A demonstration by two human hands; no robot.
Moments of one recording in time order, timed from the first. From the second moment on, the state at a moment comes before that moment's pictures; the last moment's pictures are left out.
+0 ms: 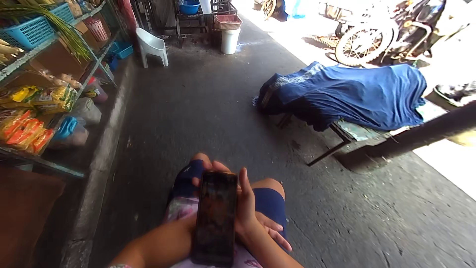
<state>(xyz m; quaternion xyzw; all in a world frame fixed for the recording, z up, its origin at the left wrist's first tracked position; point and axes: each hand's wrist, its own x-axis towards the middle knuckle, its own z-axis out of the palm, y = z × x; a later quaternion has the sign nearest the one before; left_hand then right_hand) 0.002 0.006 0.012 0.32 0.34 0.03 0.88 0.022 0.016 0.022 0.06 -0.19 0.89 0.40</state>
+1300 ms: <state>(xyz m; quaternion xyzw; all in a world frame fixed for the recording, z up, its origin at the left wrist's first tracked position) 0.001 0.009 0.003 0.33 0.33 0.01 0.88 0.022 0.015 0.022 0.08 -0.19 0.89 0.41</state>
